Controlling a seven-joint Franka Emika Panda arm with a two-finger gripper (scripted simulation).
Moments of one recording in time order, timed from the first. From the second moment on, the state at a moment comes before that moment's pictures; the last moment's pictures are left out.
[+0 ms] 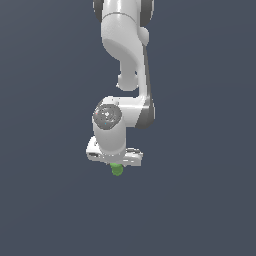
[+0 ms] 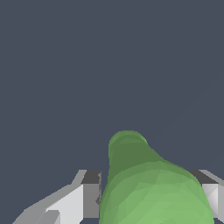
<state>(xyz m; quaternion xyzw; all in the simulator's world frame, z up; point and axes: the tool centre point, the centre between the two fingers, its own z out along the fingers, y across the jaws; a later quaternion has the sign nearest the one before) 0.084 -0.049 0.096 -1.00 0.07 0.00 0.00</state>
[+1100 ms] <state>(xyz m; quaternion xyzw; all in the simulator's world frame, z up) 0.020 -0.044 0.154 -1.00 0.07 0.00 0.00</state>
